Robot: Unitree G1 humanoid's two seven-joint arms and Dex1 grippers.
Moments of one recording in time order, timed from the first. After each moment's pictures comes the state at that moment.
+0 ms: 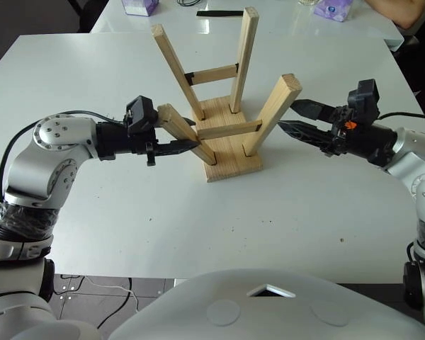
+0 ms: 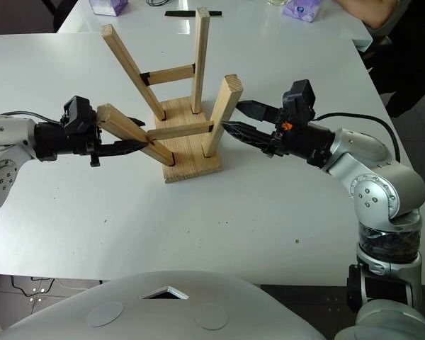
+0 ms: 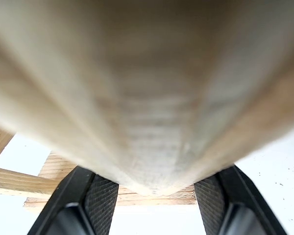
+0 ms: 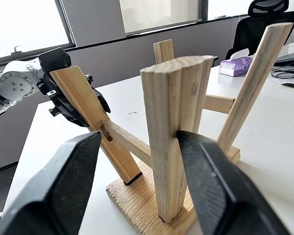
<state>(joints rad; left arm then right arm) -0.26 0.89 -0.09 -0.22 -0.63 0.36 -1.09 -0.18 -0.64 -0.14 -0.46 0.87 0.77 0.80</state>
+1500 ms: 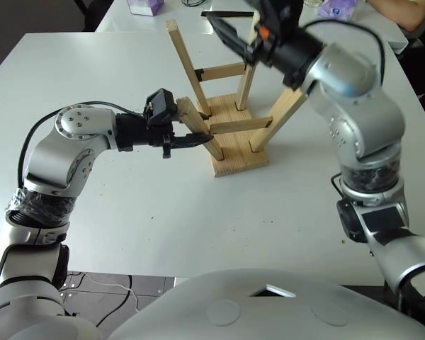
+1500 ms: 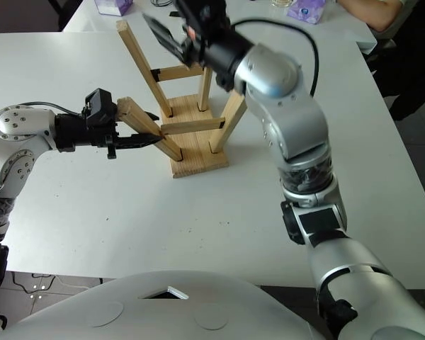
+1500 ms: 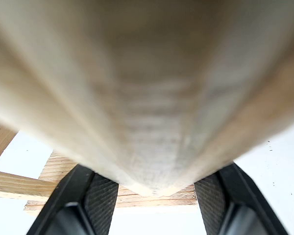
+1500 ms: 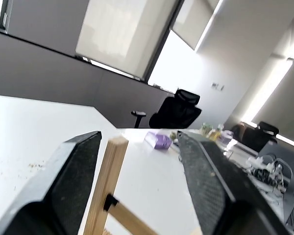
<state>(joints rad) -0.36 0.82 -0.18 -0.20 -0.56 0.43 -1.03 -0.67 -0.28 0.25 -0.33 0.18 0.64 0.38</state>
